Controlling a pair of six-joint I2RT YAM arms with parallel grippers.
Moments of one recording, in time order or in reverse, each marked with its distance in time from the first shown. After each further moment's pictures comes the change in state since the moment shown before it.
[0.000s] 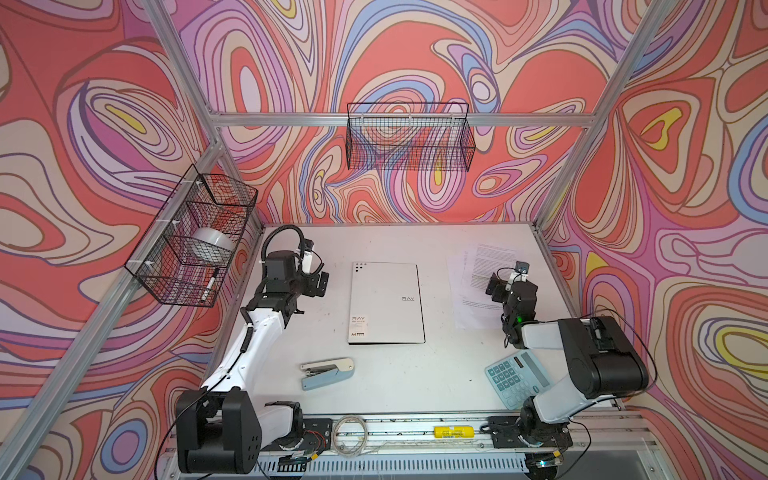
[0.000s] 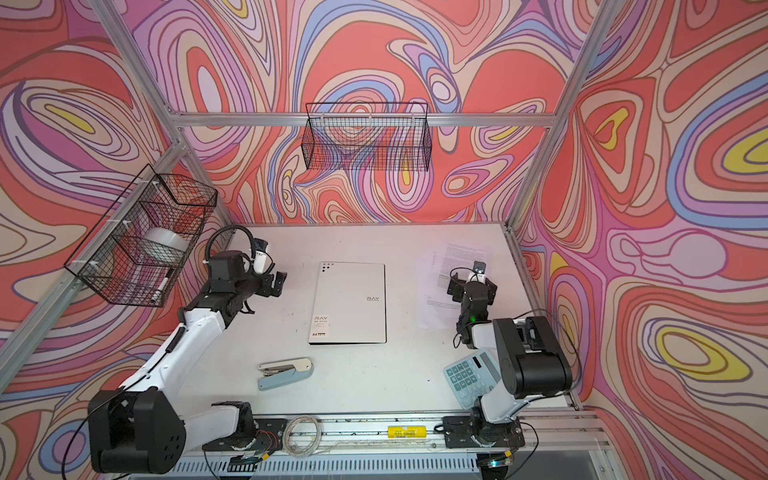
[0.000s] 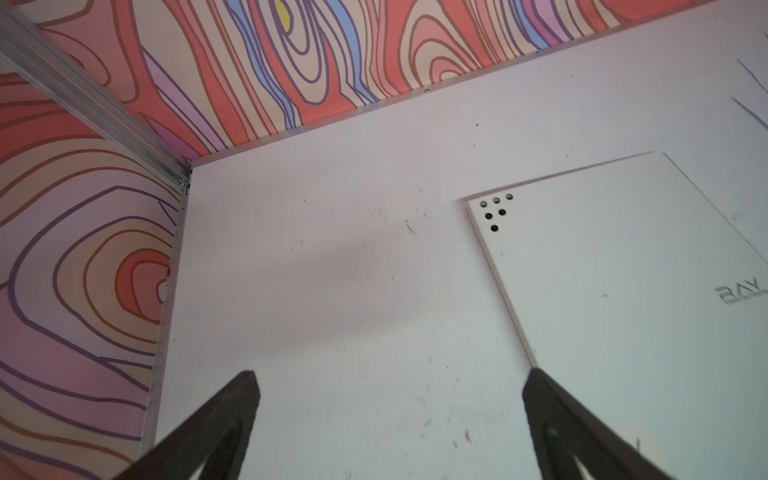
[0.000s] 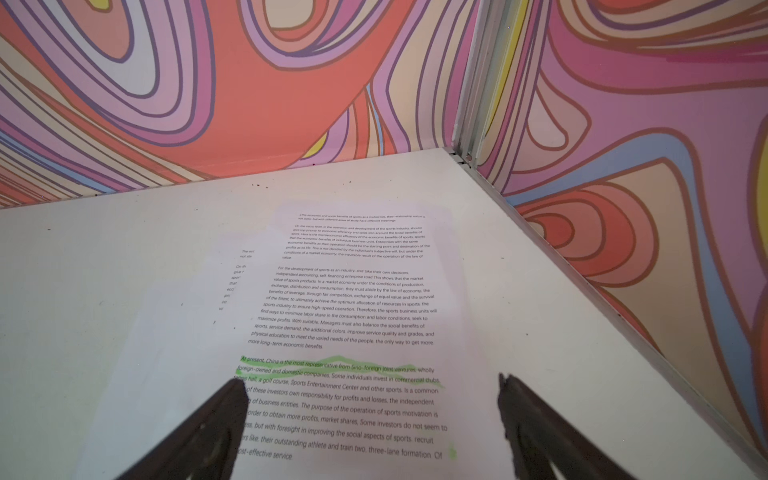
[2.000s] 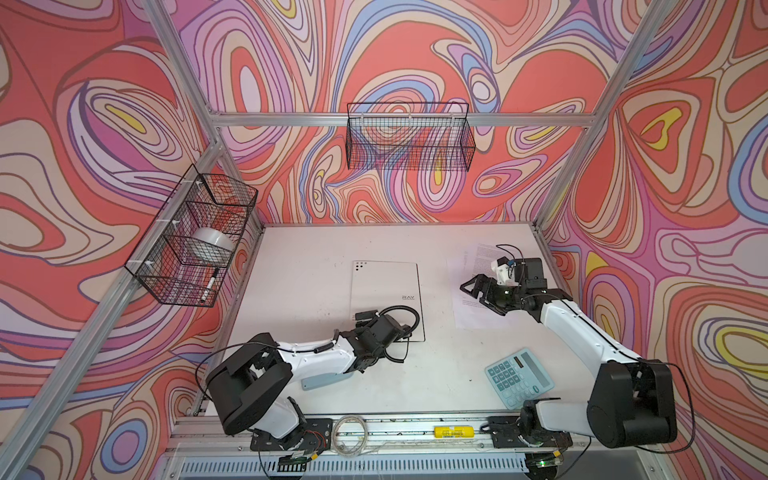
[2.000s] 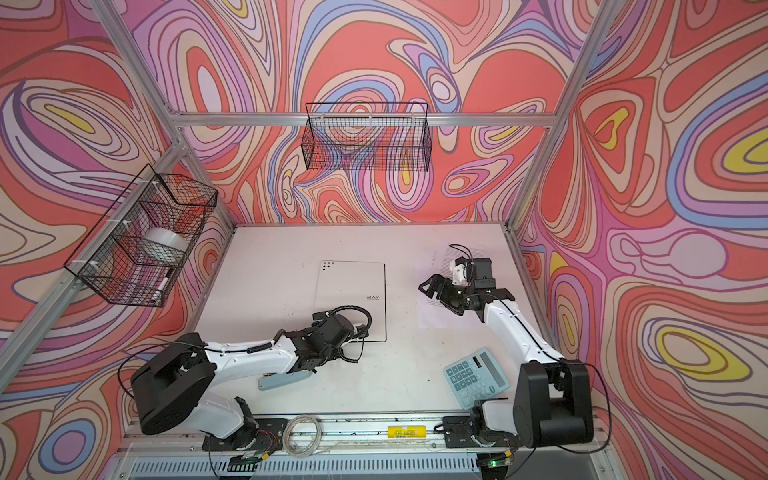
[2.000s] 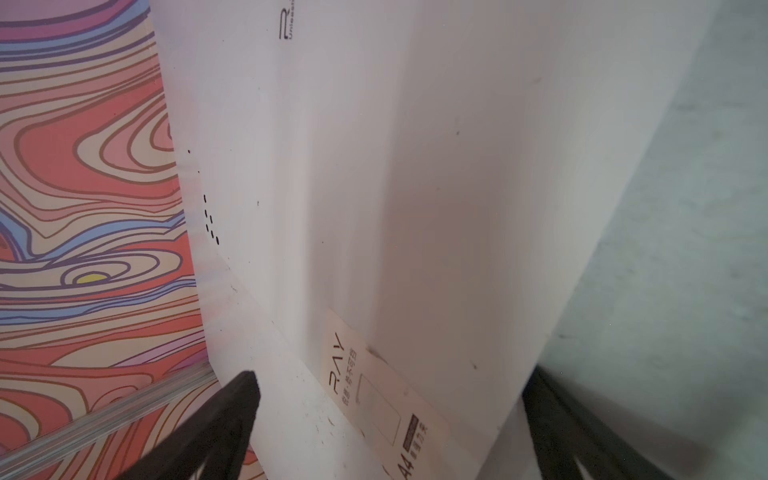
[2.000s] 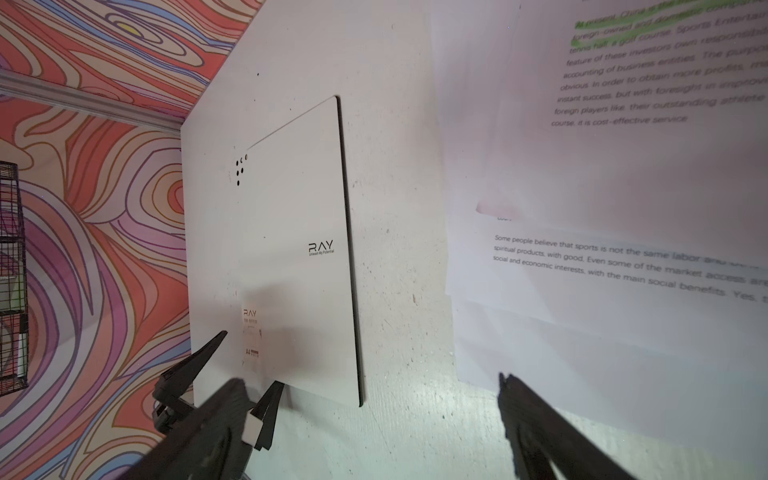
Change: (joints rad) left arm -0.883 0.301 -0.288 0.234 -0.678 0.407; right arm 0.014 -0.213 0.376 -1.207 -0.850 0.435
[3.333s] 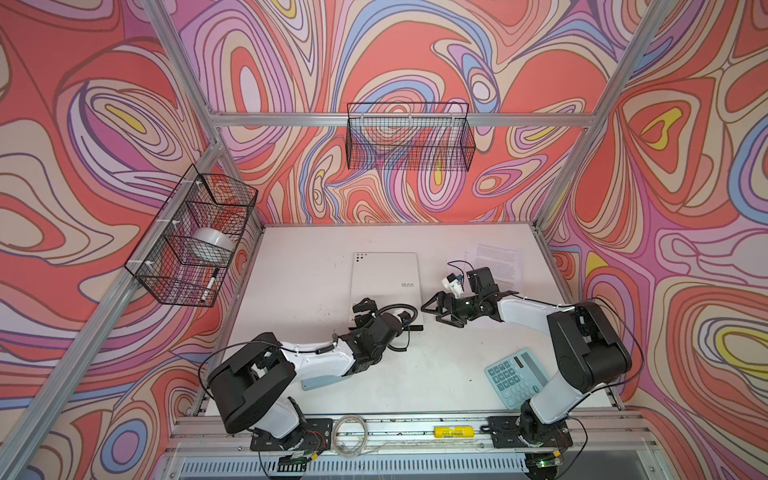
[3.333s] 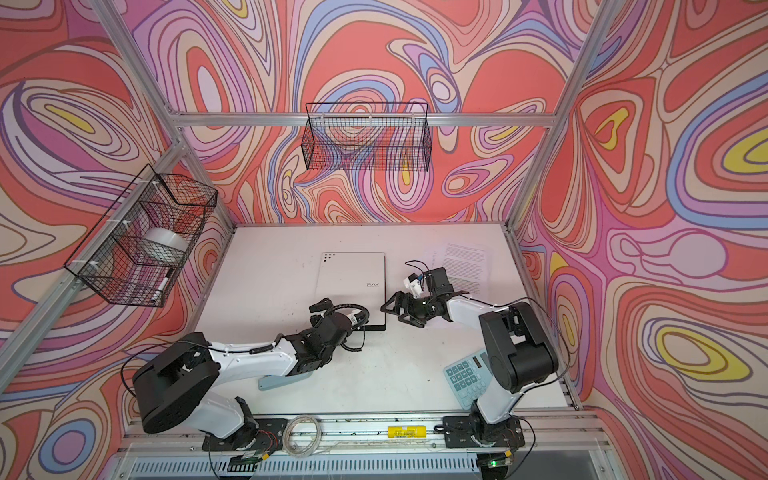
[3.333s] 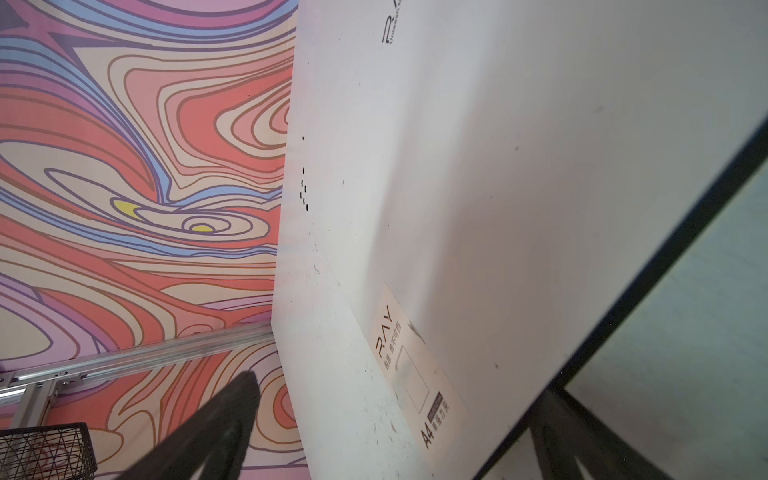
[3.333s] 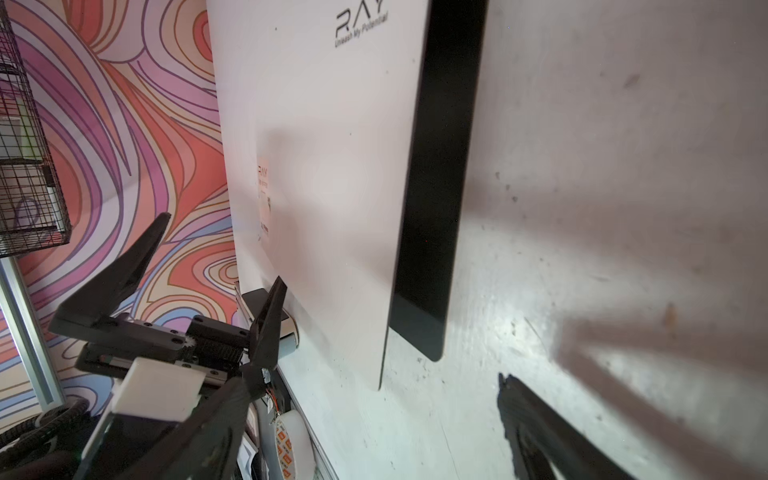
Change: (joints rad) left arm -0.002 0.007 -0.032 0.247 -0.182 0.020; right arm 0.256 0.346 -0.024 0.307 -0.246 0.059
